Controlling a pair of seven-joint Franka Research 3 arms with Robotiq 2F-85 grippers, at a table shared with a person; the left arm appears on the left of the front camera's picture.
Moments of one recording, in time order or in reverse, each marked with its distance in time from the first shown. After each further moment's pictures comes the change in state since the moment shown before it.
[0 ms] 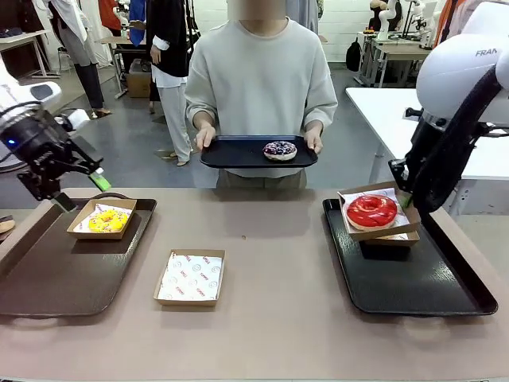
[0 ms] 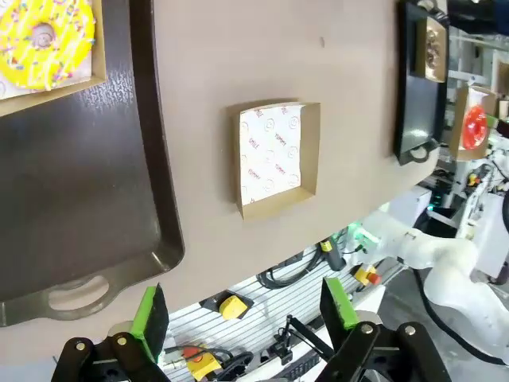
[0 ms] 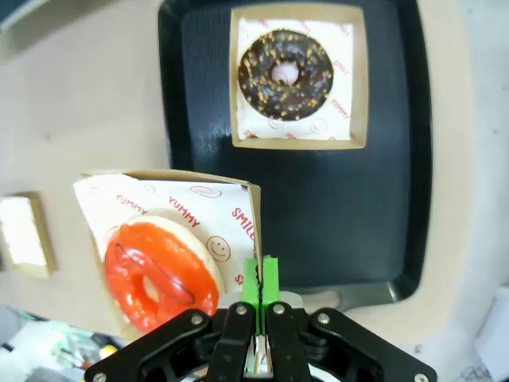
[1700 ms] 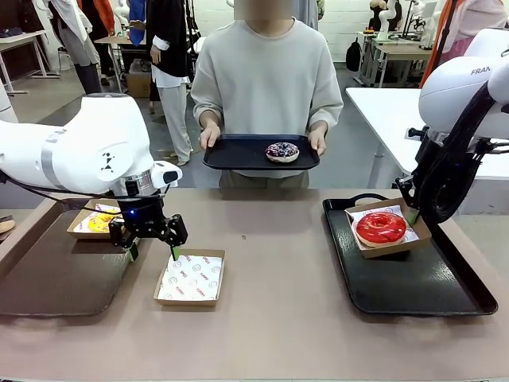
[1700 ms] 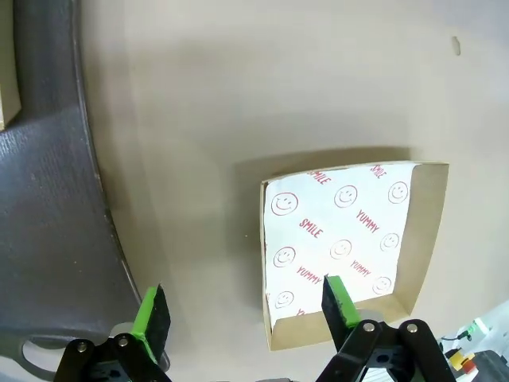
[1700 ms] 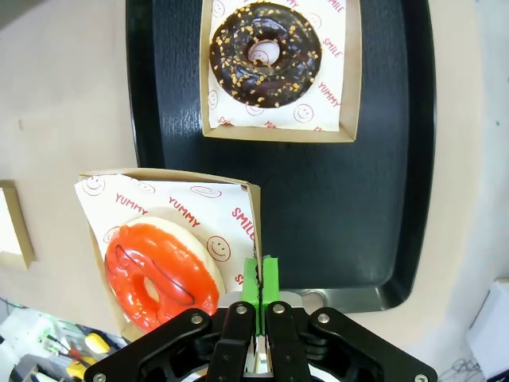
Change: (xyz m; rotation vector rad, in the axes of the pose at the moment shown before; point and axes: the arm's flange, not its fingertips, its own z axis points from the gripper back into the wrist) left arm 0.017 -0.074 -0.189 0.457 -0.057 0.024; right arm 0.006 -0.019 -0.029 -0.002 0.067 0.020
